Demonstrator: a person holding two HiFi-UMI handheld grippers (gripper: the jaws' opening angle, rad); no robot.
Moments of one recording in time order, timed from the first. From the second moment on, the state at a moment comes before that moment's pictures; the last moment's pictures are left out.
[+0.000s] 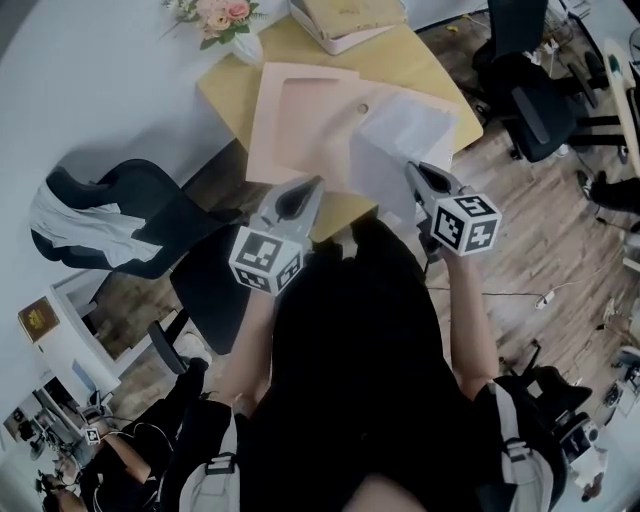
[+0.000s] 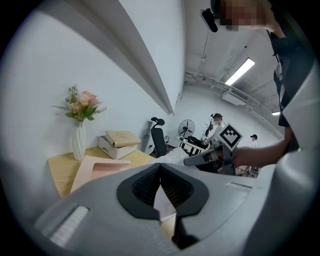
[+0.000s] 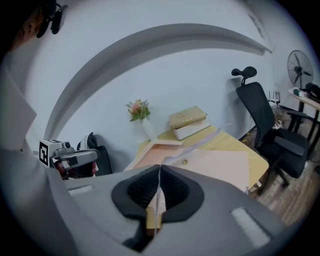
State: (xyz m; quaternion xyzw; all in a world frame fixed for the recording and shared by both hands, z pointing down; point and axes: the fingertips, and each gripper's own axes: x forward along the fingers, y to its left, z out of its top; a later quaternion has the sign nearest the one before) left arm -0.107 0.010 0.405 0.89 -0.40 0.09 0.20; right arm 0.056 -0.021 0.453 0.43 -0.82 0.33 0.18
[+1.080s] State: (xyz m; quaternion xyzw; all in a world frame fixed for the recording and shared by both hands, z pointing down) left arm -0.020 -0.009 0.425 0.84 -0.48 0.14 0.22; right arm 0.110 -0.067 0.575 0.37 -0.79 0.45 0.19
